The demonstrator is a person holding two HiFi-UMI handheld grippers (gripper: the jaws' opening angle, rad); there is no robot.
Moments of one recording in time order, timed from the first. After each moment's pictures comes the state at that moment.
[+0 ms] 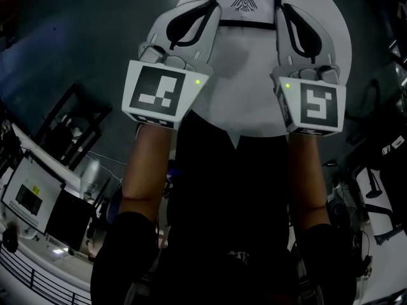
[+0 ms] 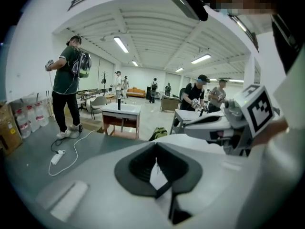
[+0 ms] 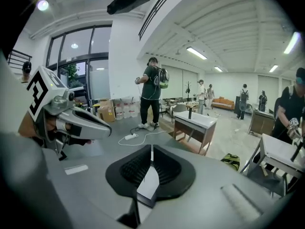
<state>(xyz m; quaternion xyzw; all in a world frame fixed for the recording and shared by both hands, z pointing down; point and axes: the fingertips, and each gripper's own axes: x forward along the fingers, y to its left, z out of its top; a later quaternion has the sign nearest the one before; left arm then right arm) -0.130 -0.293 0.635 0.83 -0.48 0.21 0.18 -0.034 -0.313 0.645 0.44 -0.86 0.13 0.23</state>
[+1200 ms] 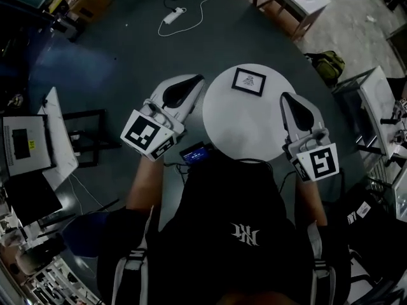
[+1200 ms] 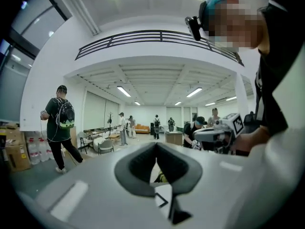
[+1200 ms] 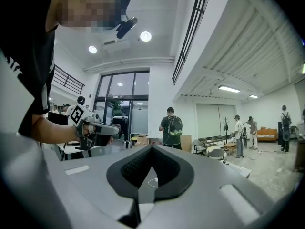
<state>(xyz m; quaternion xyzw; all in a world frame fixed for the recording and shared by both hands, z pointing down) -0.145 -0.098 0.211 0.84 -0.54 0.05 0.03 0.023 -0.145 0.232 0.24 -0.97 0.00 0.02</state>
